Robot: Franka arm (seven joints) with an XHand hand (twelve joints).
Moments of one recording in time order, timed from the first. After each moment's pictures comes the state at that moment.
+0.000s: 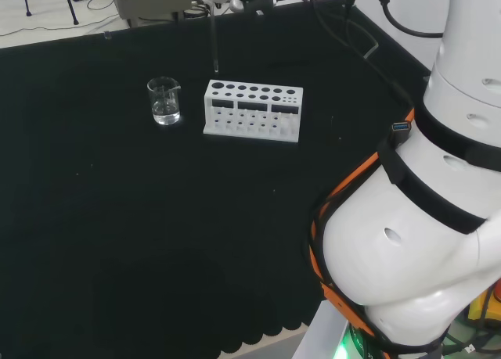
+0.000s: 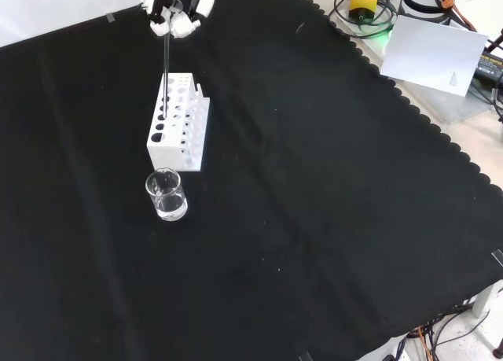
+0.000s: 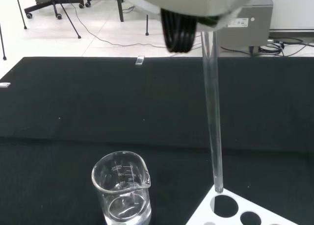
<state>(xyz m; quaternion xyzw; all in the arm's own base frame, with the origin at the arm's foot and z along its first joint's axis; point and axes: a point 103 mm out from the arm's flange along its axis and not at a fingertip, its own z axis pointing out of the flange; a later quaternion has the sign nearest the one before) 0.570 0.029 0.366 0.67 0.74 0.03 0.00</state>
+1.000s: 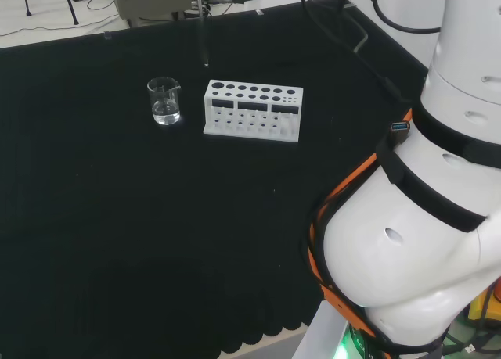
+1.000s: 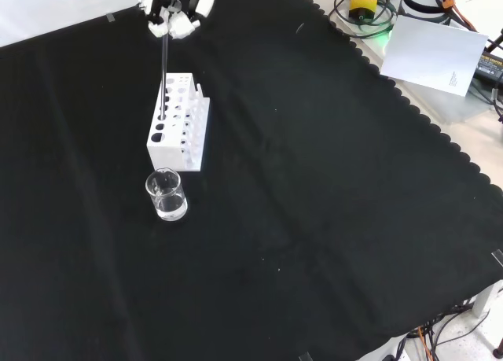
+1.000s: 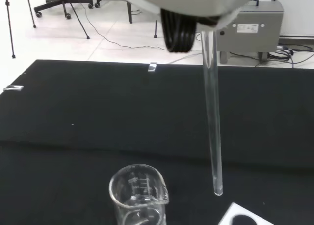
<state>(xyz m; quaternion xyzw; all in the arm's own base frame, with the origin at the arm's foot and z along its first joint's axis) 0.582 0.054 0.381 0.66 0.75 0.03 0.01</state>
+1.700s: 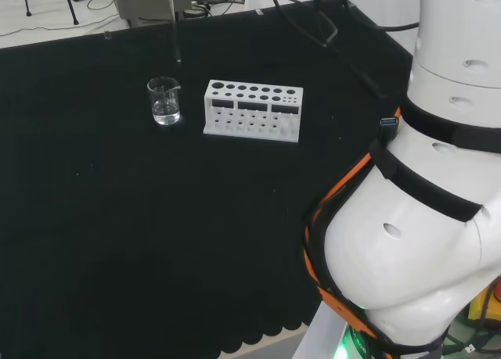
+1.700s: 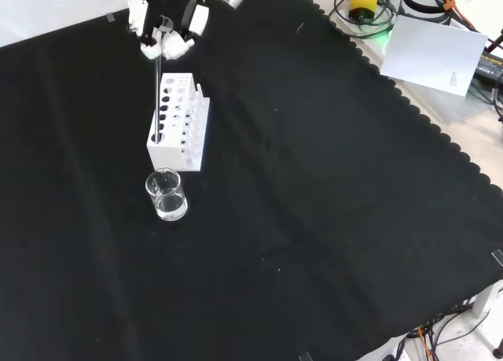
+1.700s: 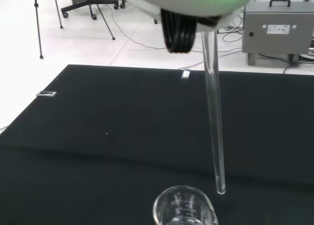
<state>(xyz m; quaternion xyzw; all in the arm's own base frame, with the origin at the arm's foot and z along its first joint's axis) 0.613 0.096 0.382 0.63 0.77 0.04 -0.01</state>
